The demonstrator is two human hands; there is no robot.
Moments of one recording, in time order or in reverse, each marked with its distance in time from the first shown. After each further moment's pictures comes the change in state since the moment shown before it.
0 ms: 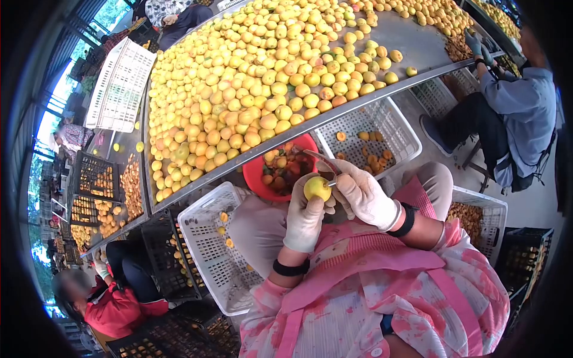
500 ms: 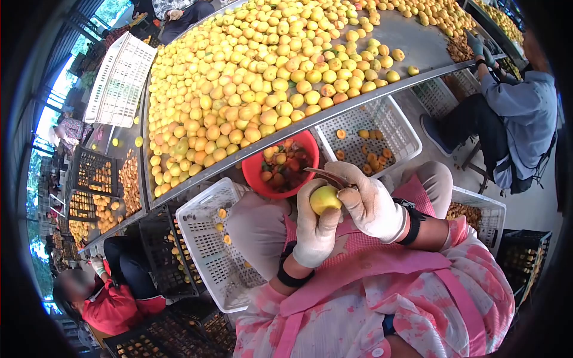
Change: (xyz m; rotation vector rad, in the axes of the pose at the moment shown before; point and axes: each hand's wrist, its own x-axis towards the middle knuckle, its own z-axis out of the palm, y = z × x) left_hand -0.021 0.018 0.041 0.454 0.015 0.281; right_hand -0.011 -0.003 0.002 -0.767 0.101 -0.336
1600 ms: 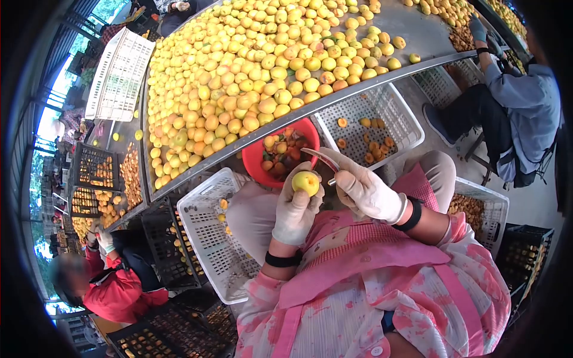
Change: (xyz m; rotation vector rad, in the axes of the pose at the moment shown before) left_hand 0.000 -0.024 -0.036 -0.634 0.074 -0.385; right_hand -0.005 0.018 -0.007 0.652 -0.341 0.552
